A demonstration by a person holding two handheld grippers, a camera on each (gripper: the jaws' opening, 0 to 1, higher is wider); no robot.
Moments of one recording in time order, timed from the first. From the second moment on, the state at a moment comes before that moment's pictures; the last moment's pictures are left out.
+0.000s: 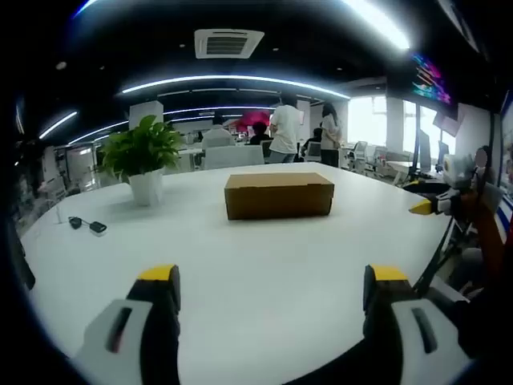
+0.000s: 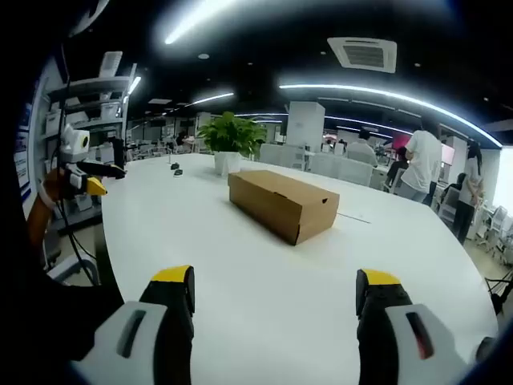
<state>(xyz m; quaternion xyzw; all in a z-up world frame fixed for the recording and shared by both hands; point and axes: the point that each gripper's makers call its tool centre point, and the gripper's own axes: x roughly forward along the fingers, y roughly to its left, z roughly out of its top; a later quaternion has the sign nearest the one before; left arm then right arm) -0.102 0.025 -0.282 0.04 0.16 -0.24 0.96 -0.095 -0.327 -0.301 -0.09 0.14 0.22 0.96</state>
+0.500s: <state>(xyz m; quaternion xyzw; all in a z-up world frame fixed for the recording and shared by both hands) -0.102 0.015 -0.271 0.03 0.13 -0.24 0.96 -0.103 -0.332 -0.300 -0.08 0.13 0.22 0.96</state>
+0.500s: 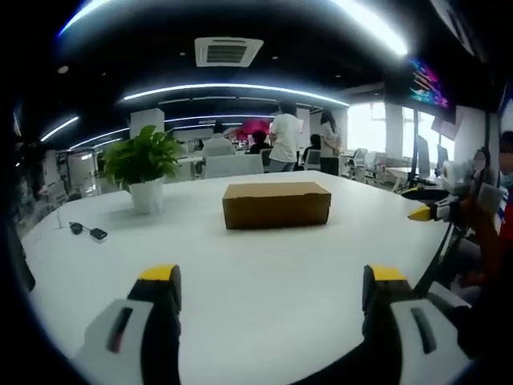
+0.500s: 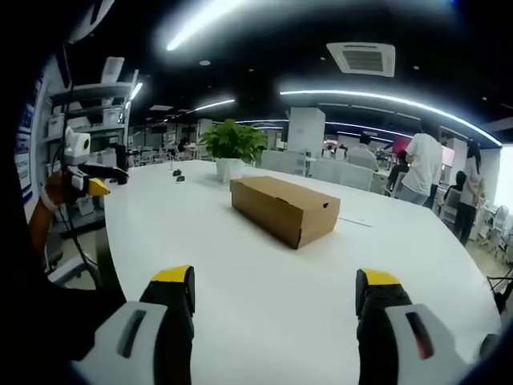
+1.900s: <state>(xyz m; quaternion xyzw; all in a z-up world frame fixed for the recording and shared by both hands) -0.083 0.007 -0.262 0.04 0.12 -0.25 0.96 -0.101 -0.334 -0.297 -0.07 0.14 0.22 0.96</state>
